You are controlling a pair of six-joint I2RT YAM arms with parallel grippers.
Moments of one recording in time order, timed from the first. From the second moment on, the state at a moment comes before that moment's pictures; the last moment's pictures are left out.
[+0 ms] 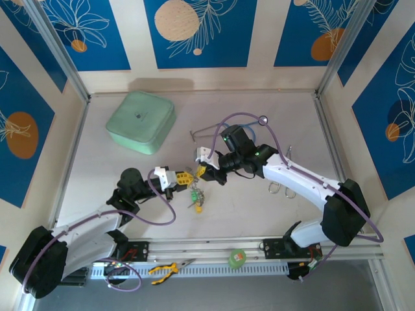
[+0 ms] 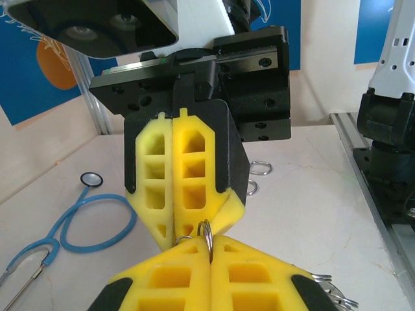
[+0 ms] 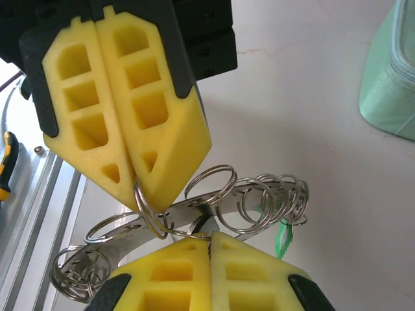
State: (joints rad) left arm -0.61 0.97 0.27 0.69 0.71 0.17; right arm 0.72 1.40 1.06 -0.46 -0.69 -0.57
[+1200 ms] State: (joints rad) left arm -0.61 0.98 0.27 0.74 0.74 0.16; right arm 0.69 1.34 0.95 -0.37 -0.84 -0.57
